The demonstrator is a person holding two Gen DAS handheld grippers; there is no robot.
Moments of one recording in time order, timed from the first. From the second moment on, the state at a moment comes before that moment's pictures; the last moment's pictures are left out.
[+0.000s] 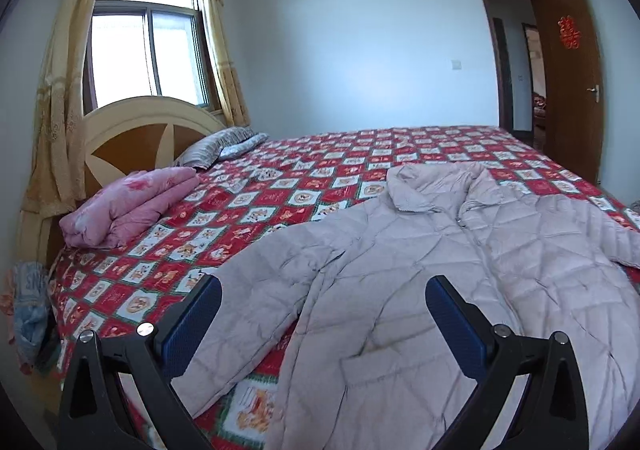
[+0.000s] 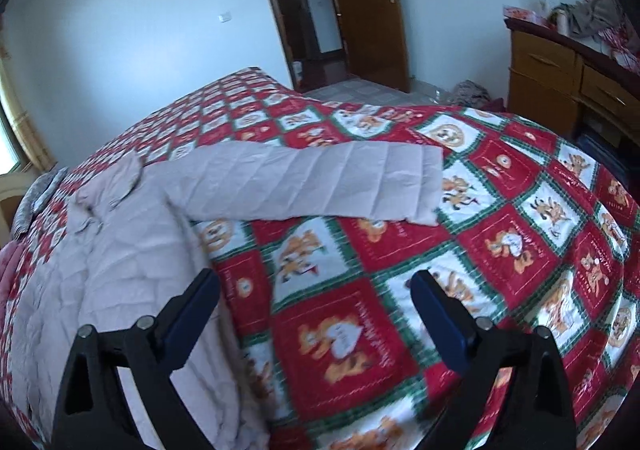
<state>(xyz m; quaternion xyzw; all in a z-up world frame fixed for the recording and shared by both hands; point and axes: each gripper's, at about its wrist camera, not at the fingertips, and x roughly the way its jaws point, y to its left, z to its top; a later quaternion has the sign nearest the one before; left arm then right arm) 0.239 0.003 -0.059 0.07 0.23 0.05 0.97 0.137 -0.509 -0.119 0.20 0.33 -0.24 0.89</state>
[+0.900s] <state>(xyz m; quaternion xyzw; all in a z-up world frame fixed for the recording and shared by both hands) 0.429 0.010 -0.149 0.09 0.35 0.10 0.93 0.212 -0.621 -0.158 0.21 0.39 -0.28 0.85</state>
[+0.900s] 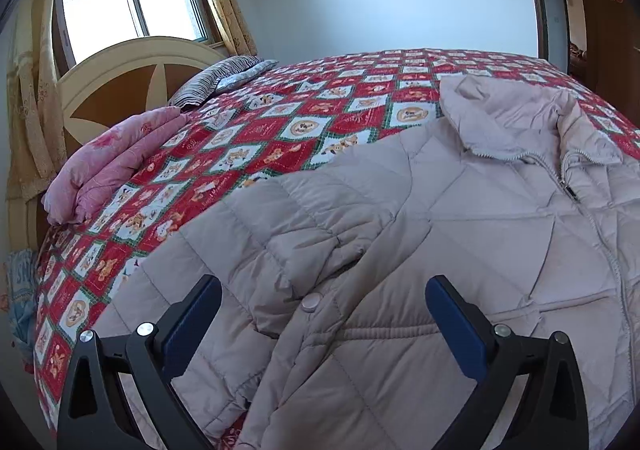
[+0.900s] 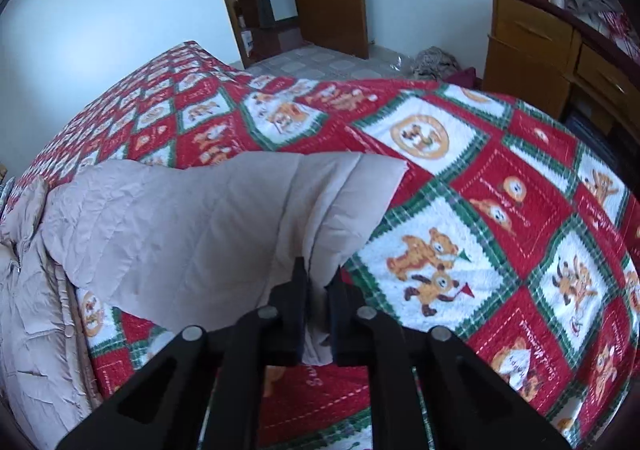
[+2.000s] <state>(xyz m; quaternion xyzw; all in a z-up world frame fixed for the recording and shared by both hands) 0.428 0.044 -0.125 0.08 0.34 0.09 0.93 0.355 -0.257 -0.098 -0.07 0.32 0.06 0.94</state>
